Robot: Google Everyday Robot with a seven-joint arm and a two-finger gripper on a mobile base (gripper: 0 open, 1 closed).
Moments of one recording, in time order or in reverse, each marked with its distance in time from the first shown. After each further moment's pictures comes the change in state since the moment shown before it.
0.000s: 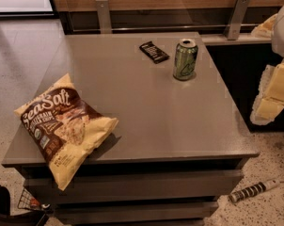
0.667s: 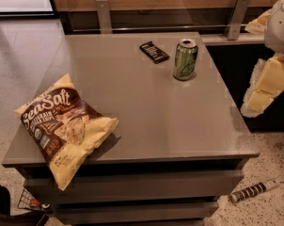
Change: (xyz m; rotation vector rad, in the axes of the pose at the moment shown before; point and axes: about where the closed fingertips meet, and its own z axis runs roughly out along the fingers) arm -0.012 -0.012 0.005 0.015 -0.048 0.002
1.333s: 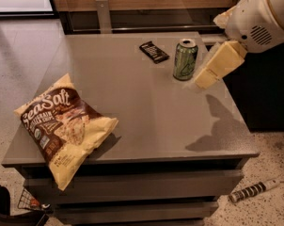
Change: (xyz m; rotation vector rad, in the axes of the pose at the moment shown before) arm -0.074 -0.028 0.029 0.009 -0.339 0.156
